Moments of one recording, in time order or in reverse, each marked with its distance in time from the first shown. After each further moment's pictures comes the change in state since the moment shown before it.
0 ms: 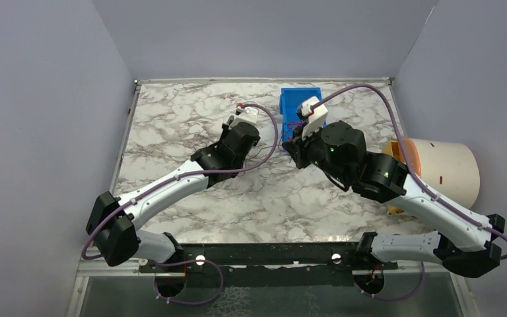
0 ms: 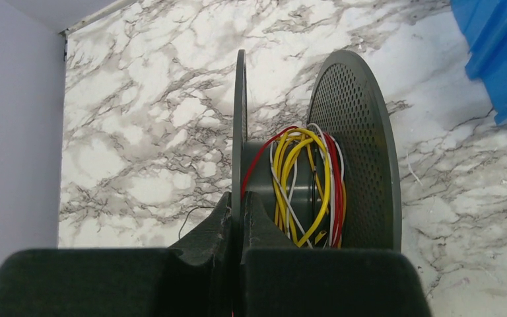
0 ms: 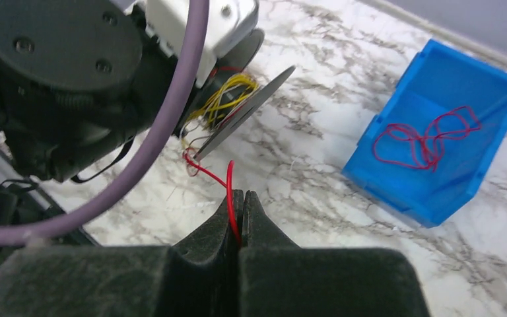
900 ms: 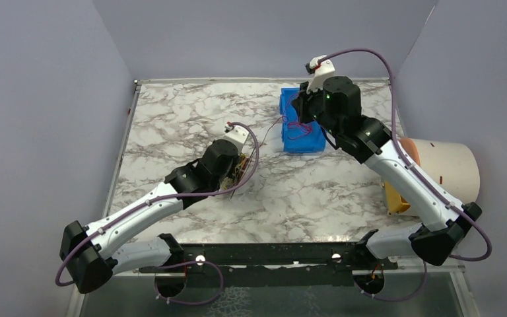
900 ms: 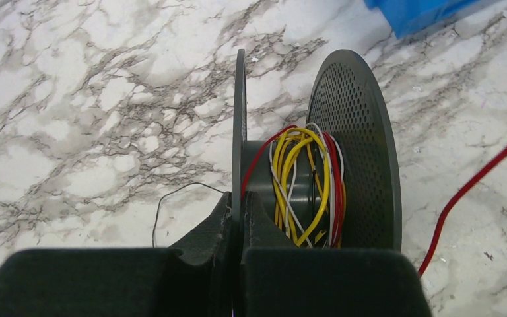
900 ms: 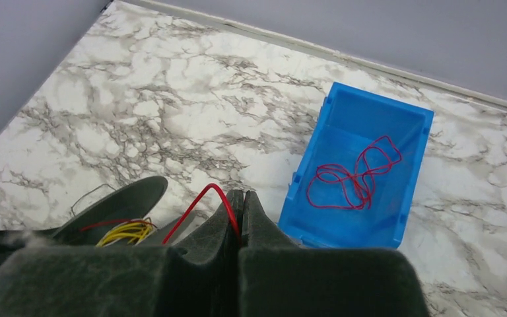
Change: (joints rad) left arm -0.019 -0.265 -0.195 -0.047 0.257 0.002; right arm -0.340 0.230 0.170 0.116 -0.080 -0.078
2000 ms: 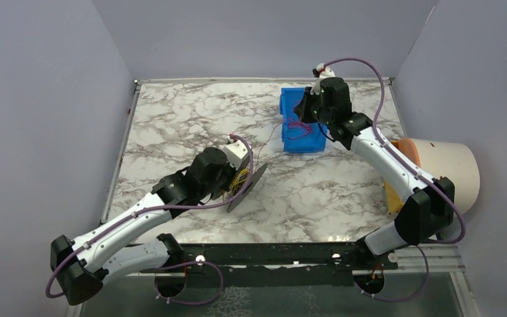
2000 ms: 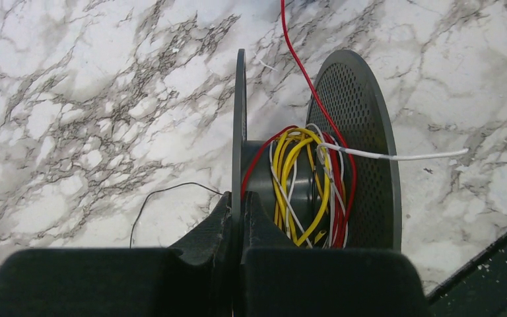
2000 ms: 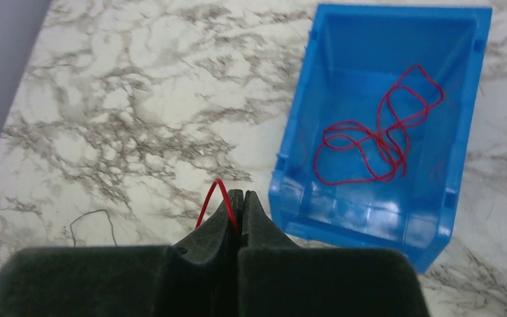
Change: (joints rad) left arm -0.003 -0.126 -0.077 -0.038 0.273 0.097; right arm -0.234 0.175 -0.122 0.176 -0.235 0.198
